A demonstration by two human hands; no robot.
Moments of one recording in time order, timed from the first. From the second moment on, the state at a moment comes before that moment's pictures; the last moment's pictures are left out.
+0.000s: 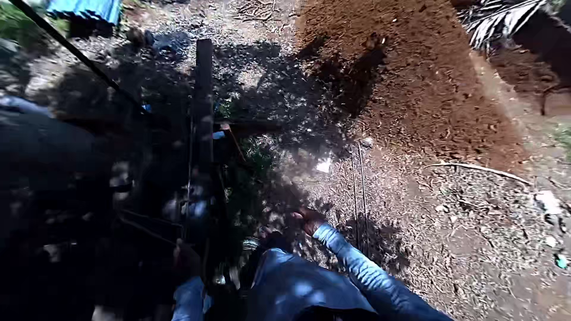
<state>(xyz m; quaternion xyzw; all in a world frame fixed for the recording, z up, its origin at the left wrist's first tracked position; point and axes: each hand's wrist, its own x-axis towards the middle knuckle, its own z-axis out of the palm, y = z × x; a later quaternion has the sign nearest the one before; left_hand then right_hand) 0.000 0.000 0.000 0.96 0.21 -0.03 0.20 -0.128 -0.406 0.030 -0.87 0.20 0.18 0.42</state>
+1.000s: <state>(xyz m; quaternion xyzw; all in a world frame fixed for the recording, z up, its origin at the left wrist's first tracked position) -0.008 0.029 -0.012 0.91 0.34 0.04 0.22 0.079 -0.150 0.022 -0.87 -0.28 0.23 0.33</state>
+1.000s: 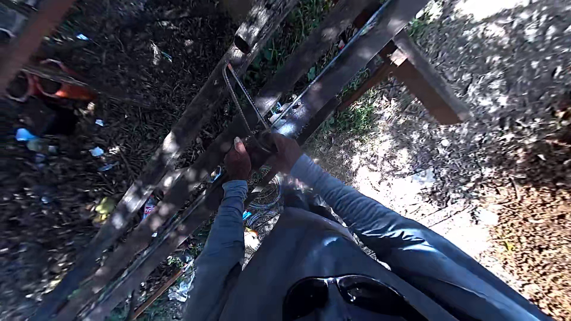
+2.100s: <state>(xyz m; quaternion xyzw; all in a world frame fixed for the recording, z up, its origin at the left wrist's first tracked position) 0.022 0.012 -0.015 0.90 0.44 -0.03 0.06 0.072 -0.256 -0.012 -0.81 -0.14 0.11 0.56</state>
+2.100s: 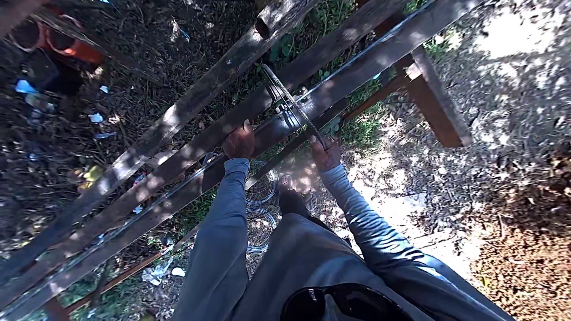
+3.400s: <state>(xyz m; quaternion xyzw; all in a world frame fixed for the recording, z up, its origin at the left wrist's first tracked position) 0.024 0.015 -0.015 0.90 0.44 -0.02 0.06 0.112 -0.206 0.007 -0.87 -0.17 0.16 0.43</state>
